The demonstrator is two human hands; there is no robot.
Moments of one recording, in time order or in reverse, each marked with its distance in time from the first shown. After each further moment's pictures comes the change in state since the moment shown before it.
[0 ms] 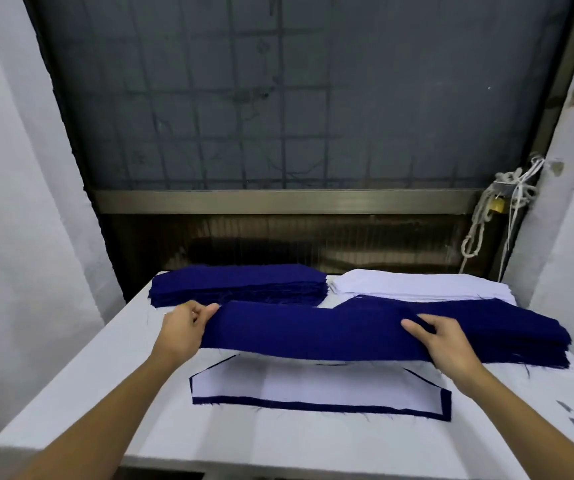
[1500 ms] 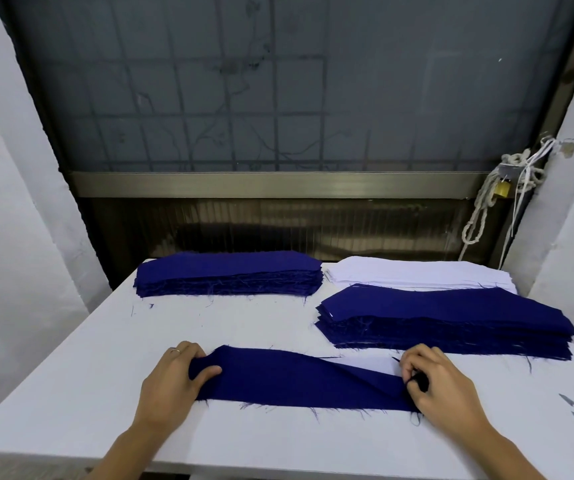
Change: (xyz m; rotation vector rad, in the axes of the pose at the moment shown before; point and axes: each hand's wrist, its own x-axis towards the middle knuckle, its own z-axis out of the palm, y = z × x) left_hand -0.065 -0.064 0.040 0.310 -0.037 0.151; right_hand -0.048 0.055 0.019 -0.779 0.017 -0.196
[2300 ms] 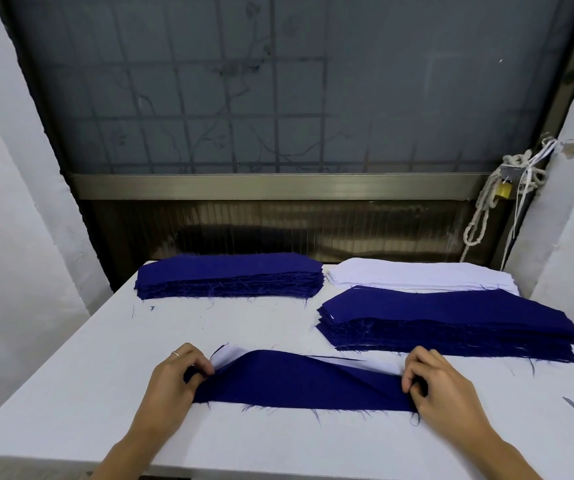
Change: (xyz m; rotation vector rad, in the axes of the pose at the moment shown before) left_hand 0.001 -0.011 0.002 -0.301 0.026 0.154; right_hand -0.001 -0.001 0.000 -0.025 0.034 -0.101
